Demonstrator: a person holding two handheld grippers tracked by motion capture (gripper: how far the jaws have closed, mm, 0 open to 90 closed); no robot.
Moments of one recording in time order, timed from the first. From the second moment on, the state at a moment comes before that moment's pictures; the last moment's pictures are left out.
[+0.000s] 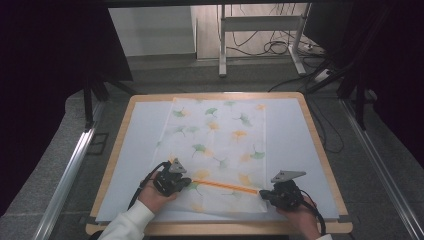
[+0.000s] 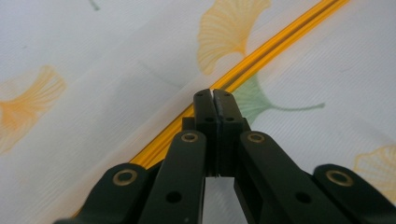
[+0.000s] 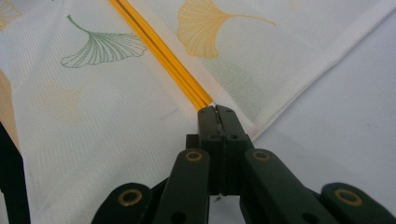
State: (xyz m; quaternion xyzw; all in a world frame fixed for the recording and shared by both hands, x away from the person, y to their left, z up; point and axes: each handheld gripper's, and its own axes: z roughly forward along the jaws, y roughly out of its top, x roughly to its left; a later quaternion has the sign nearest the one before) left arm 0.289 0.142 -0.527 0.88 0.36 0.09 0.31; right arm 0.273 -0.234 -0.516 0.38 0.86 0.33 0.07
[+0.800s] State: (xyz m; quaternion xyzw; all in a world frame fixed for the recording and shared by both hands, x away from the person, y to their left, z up) left arm 0.288 0.175 -0.528 0.86 0.39 0.11 0.30; right arm 0.273 -0.234 -0.516 0.38 0.86 0.33 0.07
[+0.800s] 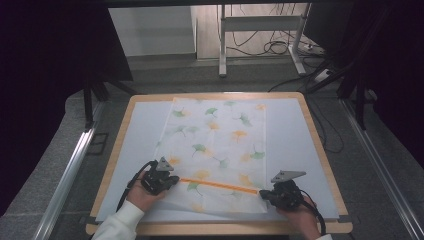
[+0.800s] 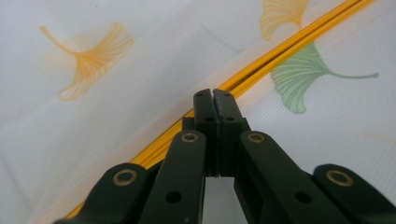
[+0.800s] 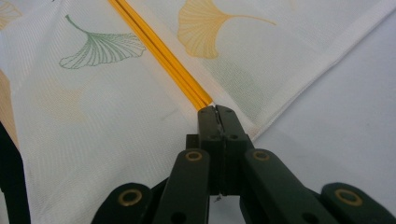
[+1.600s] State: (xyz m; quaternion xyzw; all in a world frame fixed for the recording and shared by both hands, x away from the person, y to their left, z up) left arm 0.286 0.205 -0.528 0.85 0.42 0.12 0.29; right arm 0.273 -0.234 -0.516 0.37 0.86 0.33 0.07
